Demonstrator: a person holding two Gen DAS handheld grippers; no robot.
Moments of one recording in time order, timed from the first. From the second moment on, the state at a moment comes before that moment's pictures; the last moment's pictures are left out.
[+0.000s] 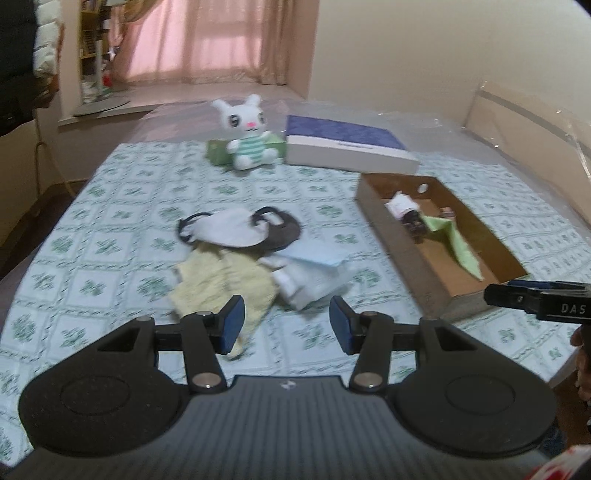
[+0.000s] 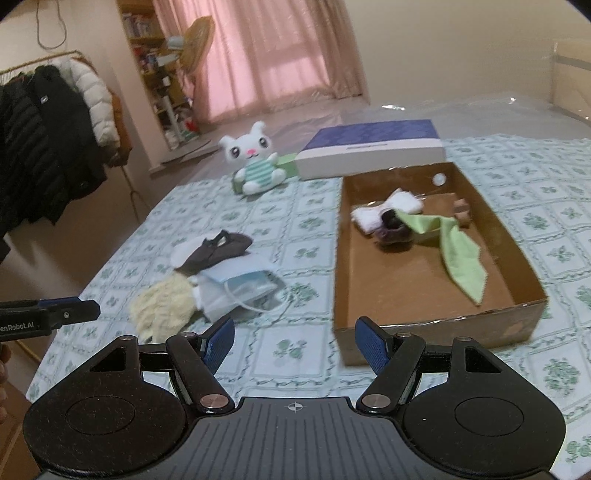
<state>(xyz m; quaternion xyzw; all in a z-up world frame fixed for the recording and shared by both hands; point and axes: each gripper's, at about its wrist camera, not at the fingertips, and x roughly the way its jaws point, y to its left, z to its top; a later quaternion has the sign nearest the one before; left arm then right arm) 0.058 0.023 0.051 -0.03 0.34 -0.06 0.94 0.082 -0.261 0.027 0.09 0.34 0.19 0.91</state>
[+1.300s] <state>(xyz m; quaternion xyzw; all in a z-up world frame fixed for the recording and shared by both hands) 0.154 0.038 -0.012 0.05 0.35 -0.05 0.93 0.171 -0.143 -0.030 -0.08 0.28 0.26 0.92</state>
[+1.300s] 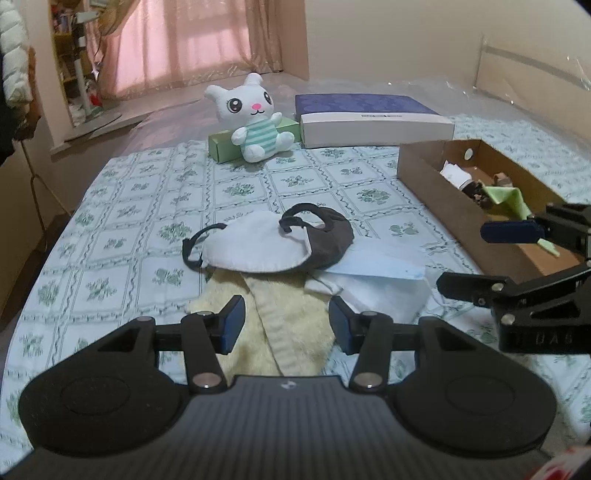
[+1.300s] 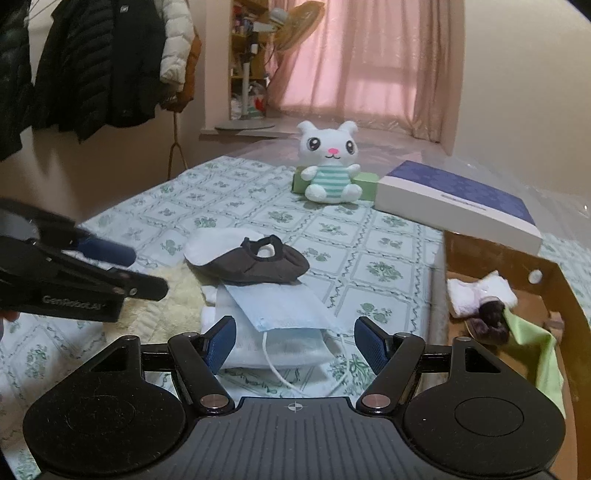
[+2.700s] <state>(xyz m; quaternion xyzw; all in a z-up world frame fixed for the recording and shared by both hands) 0.178 0.148 0.008 -0.01 0.27 0.06 0.96 0.211 -0.104 -0.065 -0.16 0.29 0.29 0.90</state>
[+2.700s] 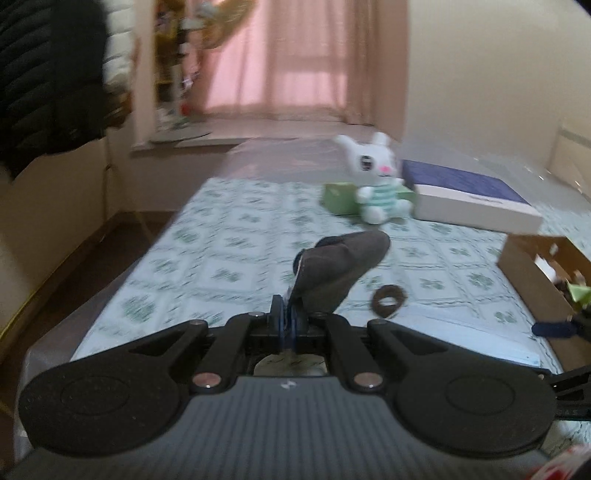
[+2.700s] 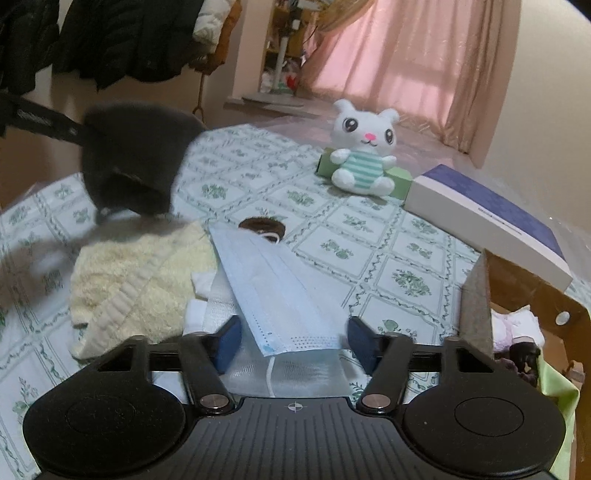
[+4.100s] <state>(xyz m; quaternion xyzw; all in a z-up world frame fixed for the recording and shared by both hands) 0.126 0.072 0.072 -0.04 0.25 -0.01 0.97 0.125 -0.243 -0.018 0.10 0.38 0.26 0.88</state>
